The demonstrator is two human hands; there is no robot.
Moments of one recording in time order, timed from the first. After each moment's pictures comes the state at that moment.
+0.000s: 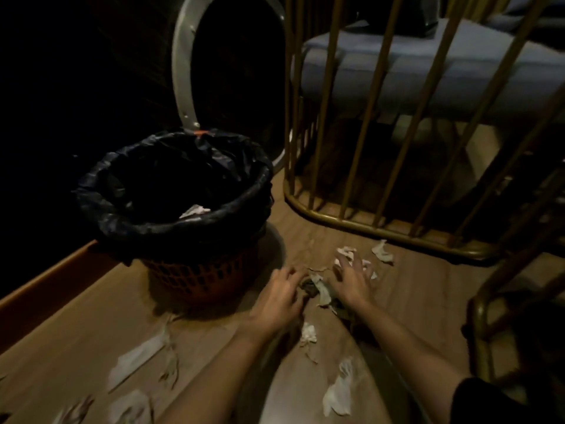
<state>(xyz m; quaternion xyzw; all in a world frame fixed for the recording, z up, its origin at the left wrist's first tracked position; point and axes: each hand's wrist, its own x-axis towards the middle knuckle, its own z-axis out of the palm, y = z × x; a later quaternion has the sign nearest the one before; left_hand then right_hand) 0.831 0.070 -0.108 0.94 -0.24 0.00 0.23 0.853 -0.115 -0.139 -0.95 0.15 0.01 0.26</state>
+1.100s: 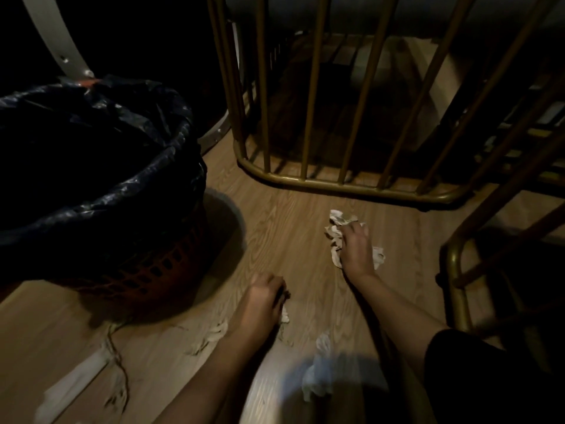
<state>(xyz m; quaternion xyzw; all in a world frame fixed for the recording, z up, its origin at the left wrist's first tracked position) 0.828 0.047 -0.182 0.91 -0.28 -0.01 0.29 0.872 -0.193 -0.215 -0.94 0.17 -0.18 0.23</state>
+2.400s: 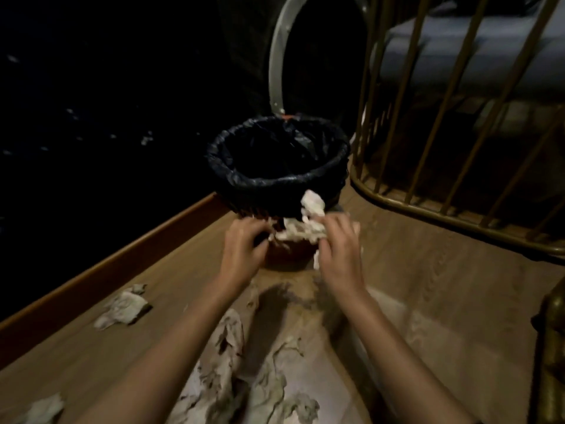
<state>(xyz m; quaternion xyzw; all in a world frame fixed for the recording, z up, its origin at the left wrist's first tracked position) 0.728 0.228 0.015 0.93 -0.09 0.24 0.25 0.736 0.056 -0.008 -0.85 -0.12 -0.29 0.43</state>
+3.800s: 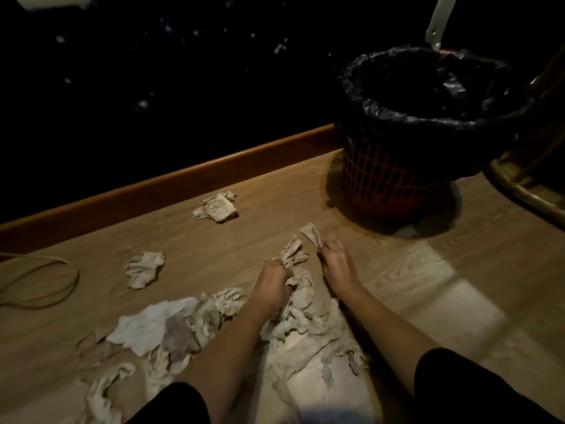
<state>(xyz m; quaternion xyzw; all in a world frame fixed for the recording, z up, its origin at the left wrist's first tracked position) 0.607 0.299 -0.146 0.95 0.18 -0.10 0.23 0.726 0.179 -0.198 -0.90 -0.36 0.00 0.23</state>
